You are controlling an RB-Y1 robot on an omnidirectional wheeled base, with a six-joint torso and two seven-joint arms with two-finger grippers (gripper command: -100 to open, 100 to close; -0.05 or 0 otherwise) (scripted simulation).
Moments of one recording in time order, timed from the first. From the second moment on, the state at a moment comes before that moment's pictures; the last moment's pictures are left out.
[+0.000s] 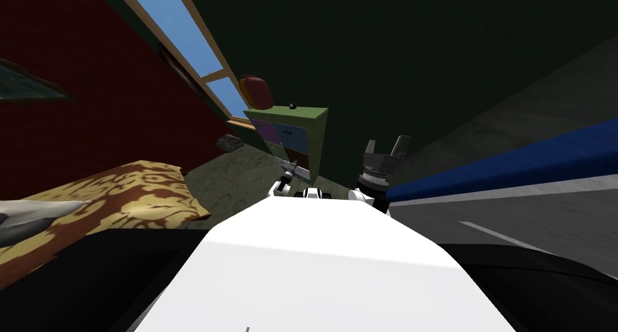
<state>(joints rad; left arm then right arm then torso) 0.17 0.19 -0.19 -1.49 -0.26 -0.40 -0.12 0.54 -0.03 0.07 -2.36 -0.10 -0.62 0.03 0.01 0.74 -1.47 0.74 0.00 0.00</state>
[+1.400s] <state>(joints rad) -0.02 0.24 -0.05 -1.32 -0.23 -0.37 -0.08 0.54 -0.03 0.07 -2.36 -0.10 -0.62 0.03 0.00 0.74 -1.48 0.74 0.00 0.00</state>
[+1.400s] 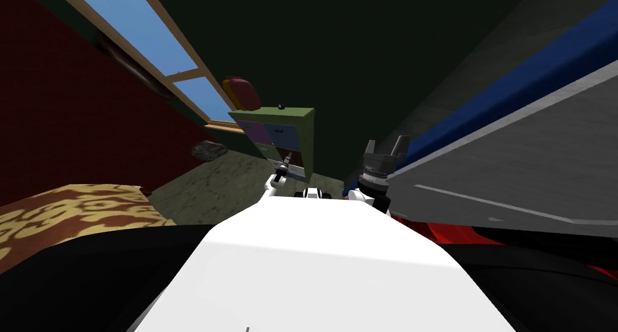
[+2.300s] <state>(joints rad) 0.05 0.22 -0.11 -1.38 -0.25 -0.37 -0.09 0.54 -0.03 0.07 -2.36 -0.10 -0.62 0.03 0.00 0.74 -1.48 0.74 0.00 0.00</state>
